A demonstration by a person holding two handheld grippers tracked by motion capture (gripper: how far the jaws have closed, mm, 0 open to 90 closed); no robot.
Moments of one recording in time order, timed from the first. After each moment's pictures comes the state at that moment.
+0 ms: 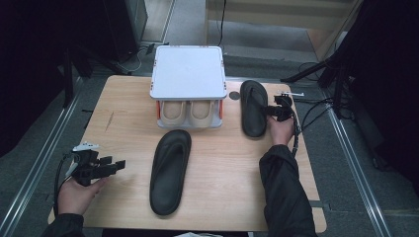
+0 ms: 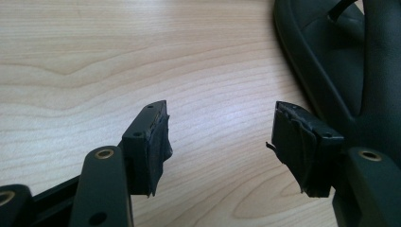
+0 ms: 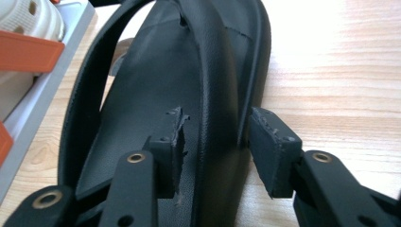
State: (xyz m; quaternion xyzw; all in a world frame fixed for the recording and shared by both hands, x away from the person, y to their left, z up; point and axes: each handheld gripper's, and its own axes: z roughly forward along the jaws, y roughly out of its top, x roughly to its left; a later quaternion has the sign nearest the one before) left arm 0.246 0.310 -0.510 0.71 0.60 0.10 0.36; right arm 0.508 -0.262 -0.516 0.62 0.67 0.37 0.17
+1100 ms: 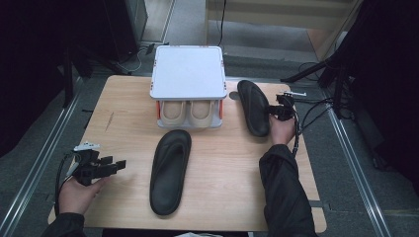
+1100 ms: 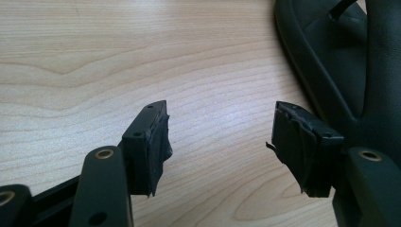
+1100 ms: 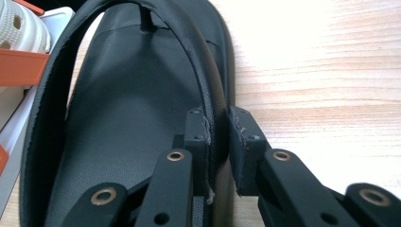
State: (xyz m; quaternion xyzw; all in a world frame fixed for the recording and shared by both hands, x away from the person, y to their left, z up) left arm 0.249 0.308 -0.511 0.71 0.60 0.10 0.36; right arm 0.505 -0.266 -0.509 0.65 0.64 0.37 0.17
